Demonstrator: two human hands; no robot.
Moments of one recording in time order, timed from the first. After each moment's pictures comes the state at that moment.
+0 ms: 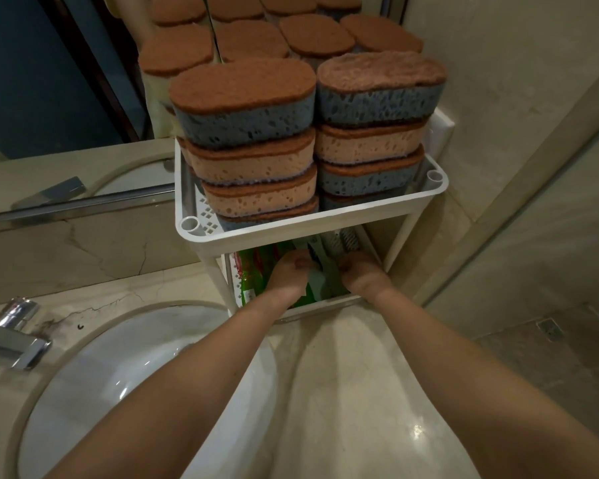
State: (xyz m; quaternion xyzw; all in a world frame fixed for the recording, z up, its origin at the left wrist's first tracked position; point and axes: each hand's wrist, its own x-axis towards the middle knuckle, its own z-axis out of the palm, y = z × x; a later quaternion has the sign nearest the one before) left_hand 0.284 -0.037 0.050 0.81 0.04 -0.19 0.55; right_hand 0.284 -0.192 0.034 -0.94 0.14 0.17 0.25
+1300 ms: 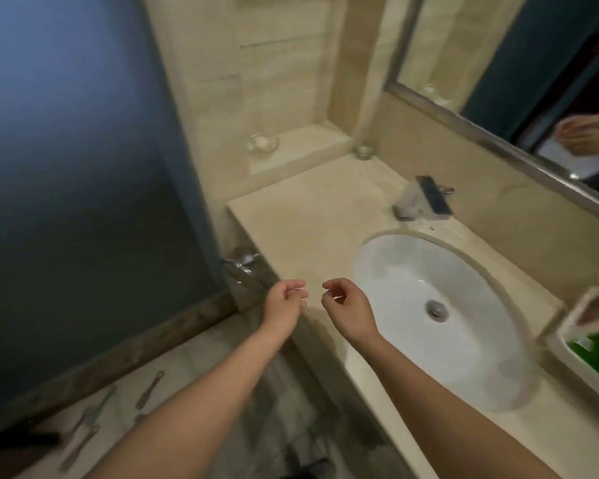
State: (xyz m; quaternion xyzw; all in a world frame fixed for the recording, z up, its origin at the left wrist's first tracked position) left_hand -0.155 0.279 0.009 0.50 0.52 0.26 0.64; right_hand -0.047 0.209 0.016 -0.79 -0.34 0.30 0.41
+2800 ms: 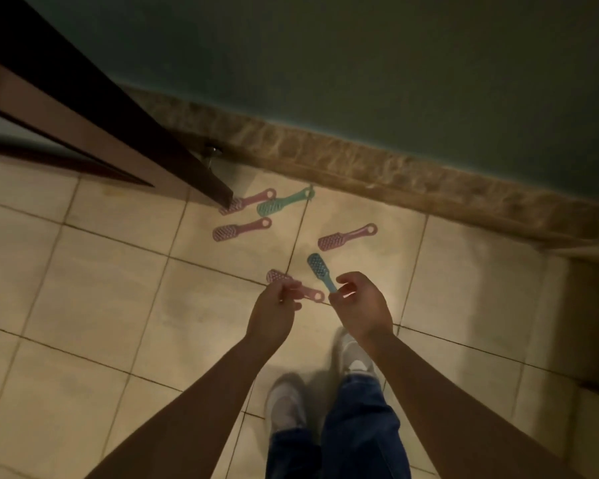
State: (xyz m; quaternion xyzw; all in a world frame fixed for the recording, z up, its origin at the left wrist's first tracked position) left_hand -0.685 0.349 -0.597 0.18 0.77 0.27 0.55; right_hand -0.546 0.405 -0.607 -0.67 -0.52 0.52 -0.01
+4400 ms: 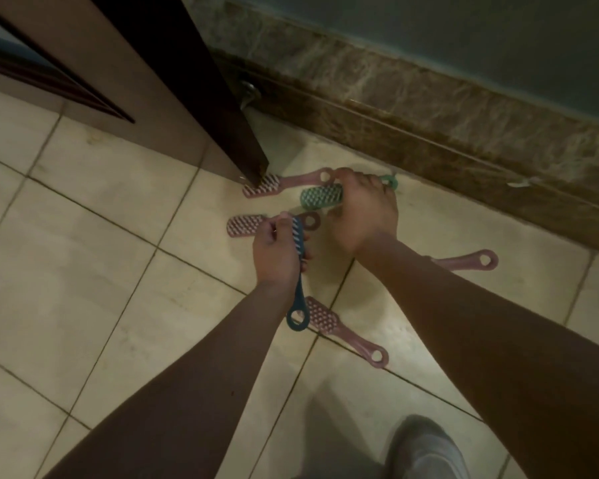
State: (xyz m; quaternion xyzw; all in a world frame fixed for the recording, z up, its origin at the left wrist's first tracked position) left_hand -0.775 0.426 -0.795 -0.03 0.78 0.50 0.38; right_hand -0.704 0.528 -0.810 -0.49 -0.84 0.24 0.03
